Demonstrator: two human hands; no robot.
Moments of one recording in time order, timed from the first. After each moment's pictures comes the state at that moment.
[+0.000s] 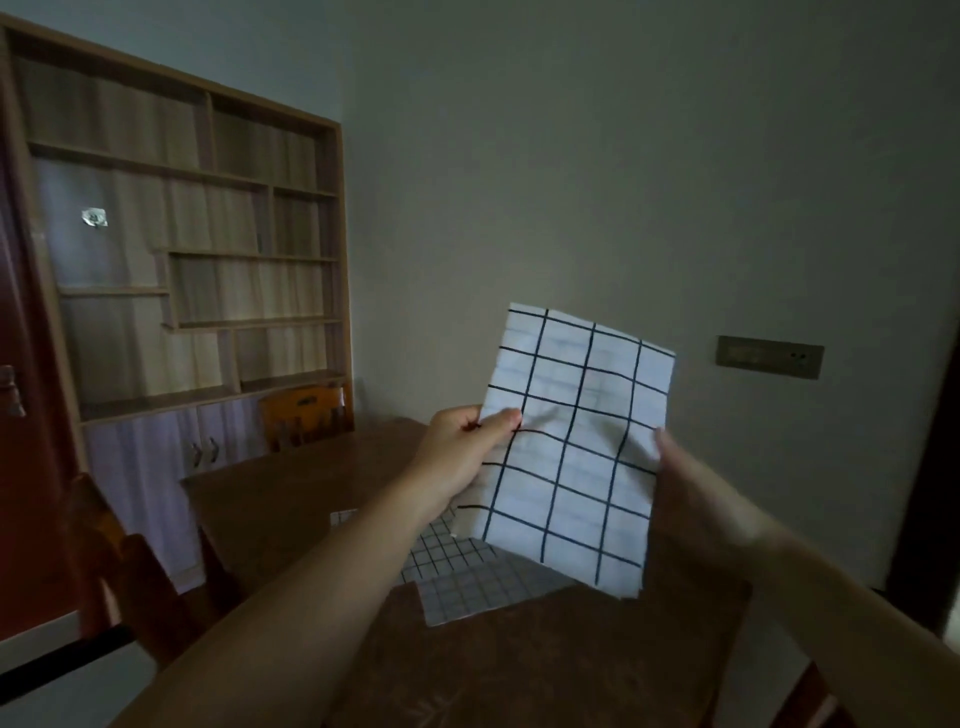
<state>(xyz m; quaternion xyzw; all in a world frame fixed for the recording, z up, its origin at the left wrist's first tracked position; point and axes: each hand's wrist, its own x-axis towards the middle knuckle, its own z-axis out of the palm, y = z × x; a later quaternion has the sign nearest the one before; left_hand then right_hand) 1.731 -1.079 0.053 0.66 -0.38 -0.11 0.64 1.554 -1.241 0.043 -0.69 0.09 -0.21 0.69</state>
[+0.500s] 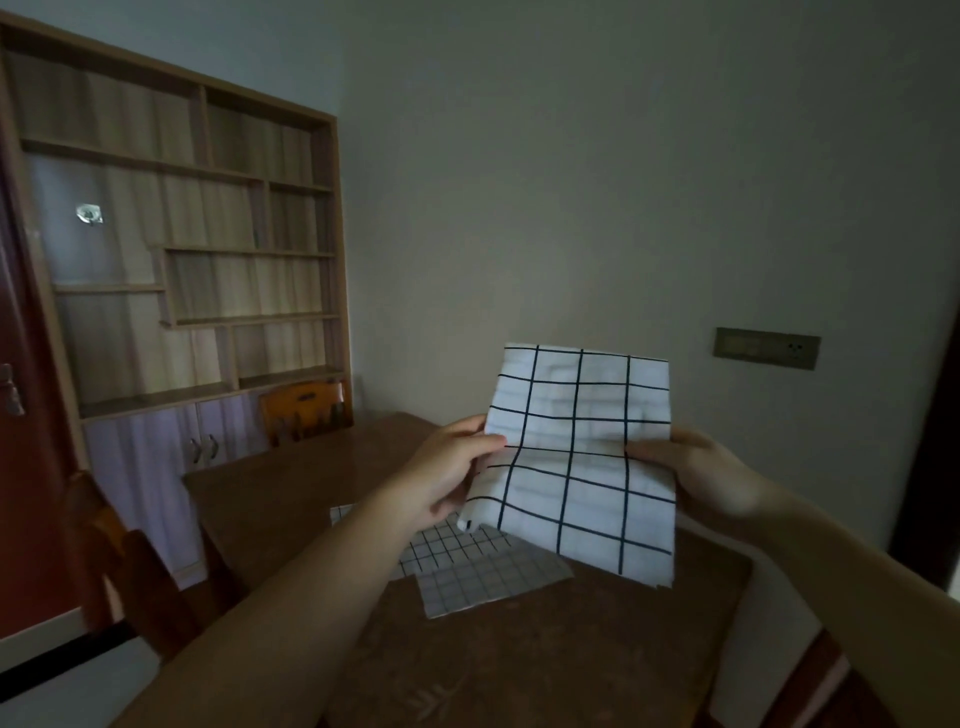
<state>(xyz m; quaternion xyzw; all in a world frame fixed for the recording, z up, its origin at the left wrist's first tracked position) 1.738 -1.075 0.043 0.61 -0.33 -0.28 0.66 1.555 -1.246 0.063 -0.77 0.16 -0.23 0.58</state>
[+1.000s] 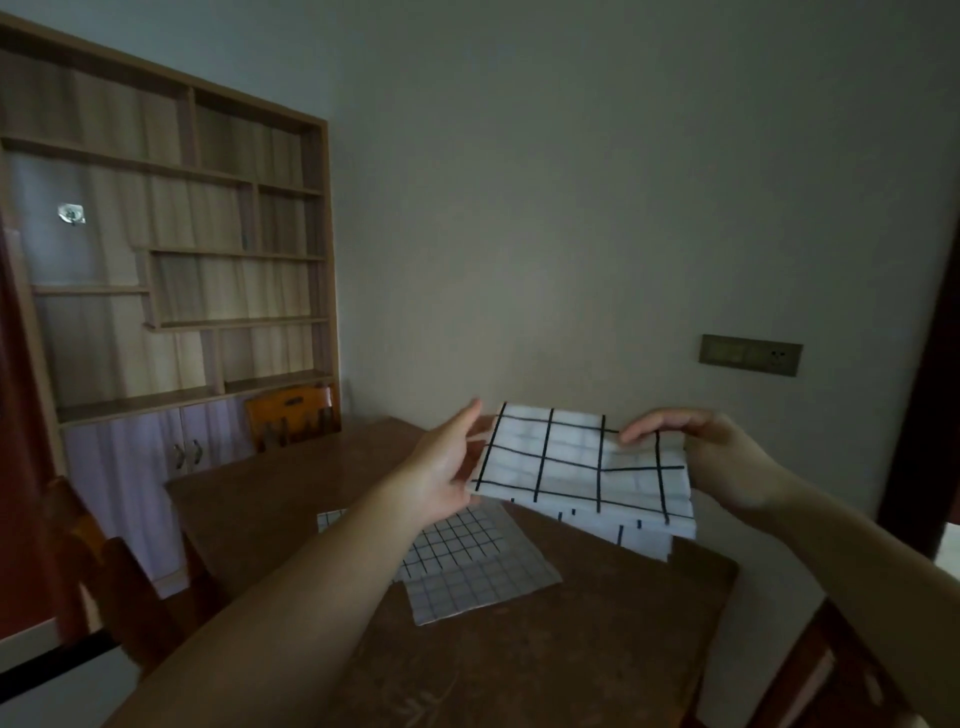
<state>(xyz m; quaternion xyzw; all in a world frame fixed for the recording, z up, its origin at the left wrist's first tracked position) 1.731 -1.085 0.053 0.55 -0.22 -0.37 0.72 1.538 -1.260 0.078 -0.83 0.10 -0.29 0.47</state>
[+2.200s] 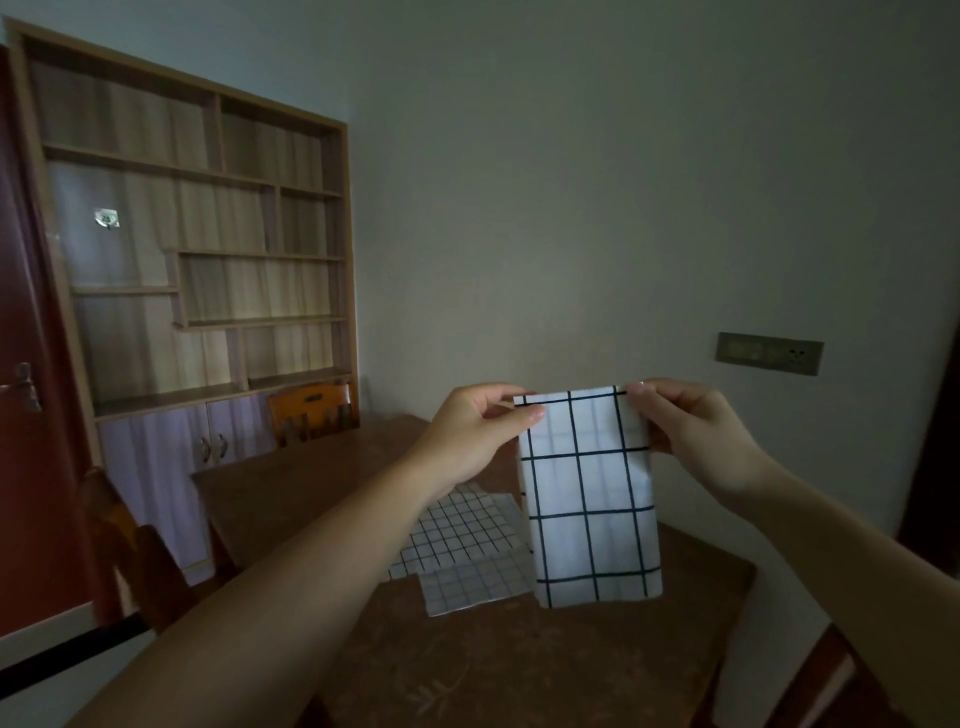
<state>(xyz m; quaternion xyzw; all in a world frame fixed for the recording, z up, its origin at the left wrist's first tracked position) 1.711 -1.081 0.069 0.64 -0.46 -0.08 0.61 1.553 -1.242 0.084 -0.80 0.05 -0.36 0.48</state>
